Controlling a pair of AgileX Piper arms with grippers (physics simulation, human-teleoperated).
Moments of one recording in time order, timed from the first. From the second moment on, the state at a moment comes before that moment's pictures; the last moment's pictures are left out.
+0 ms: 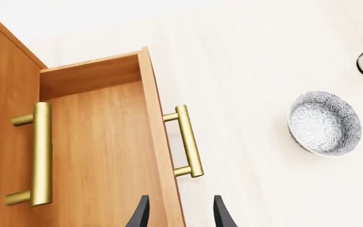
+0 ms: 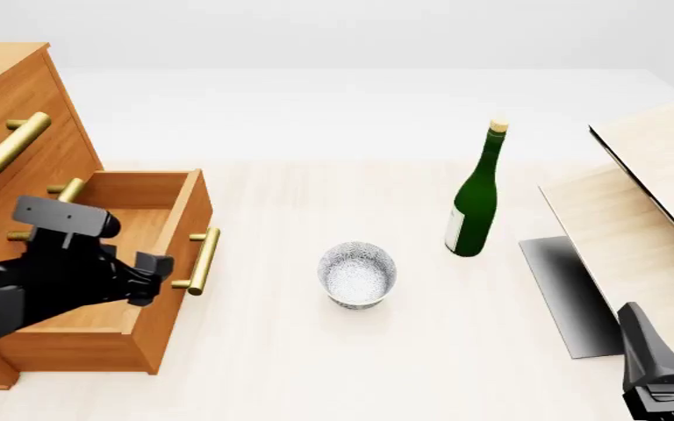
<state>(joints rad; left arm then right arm) -0.20 1.05 -0.54 0.24 0.03 0.00 0.01 -0.01 0.00 0.00</state>
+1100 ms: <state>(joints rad) -0.21 1.19 -0.50 0.16 -0.03 0.00 0.01 -0.01 0.00 0.00</state>
